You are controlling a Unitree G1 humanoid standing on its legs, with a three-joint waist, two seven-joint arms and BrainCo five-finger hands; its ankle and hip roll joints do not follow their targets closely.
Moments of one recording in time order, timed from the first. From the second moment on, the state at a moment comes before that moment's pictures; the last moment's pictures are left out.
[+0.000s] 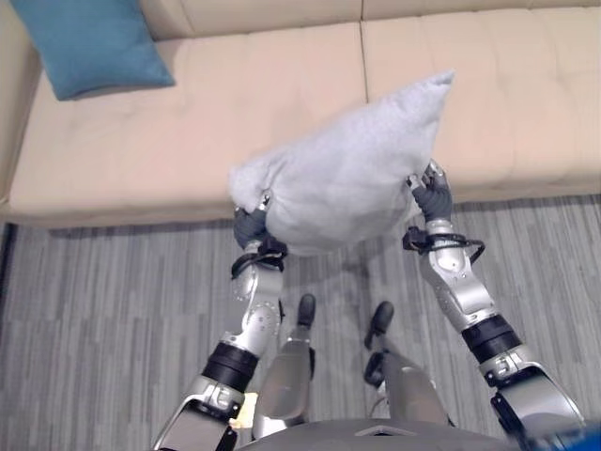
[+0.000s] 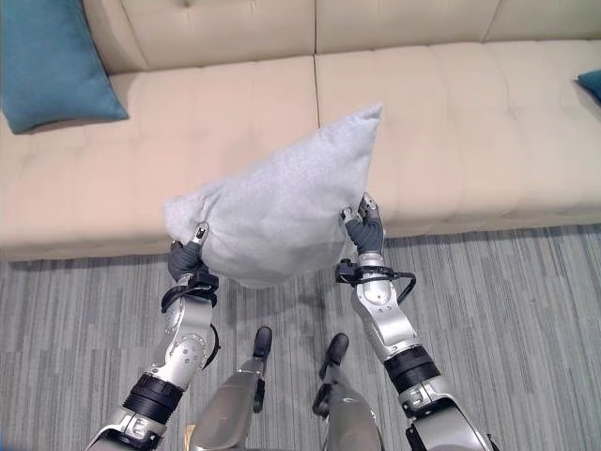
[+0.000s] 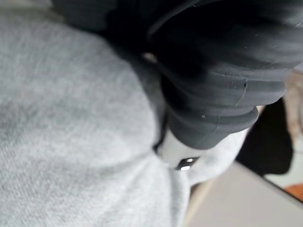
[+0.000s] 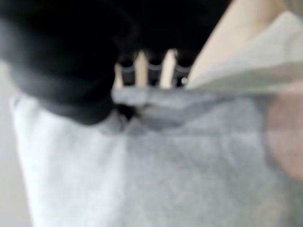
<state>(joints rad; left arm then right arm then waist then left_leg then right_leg) -0.23 0.13 -0.28 0.19 -0.93 -0.38 0.41 -0.36 -0.30 0.32 0.30 0.37 -0.24 -0.37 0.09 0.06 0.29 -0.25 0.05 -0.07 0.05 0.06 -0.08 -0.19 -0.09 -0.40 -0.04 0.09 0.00</state>
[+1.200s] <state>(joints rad) -0.16 0.18 -0.29 0.22 -0.91 -0.29 0.39 -0.26 -0.24 0.28 0.33 0.37 -0.16 -0.30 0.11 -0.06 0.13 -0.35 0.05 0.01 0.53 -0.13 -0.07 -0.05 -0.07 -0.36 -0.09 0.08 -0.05</state>
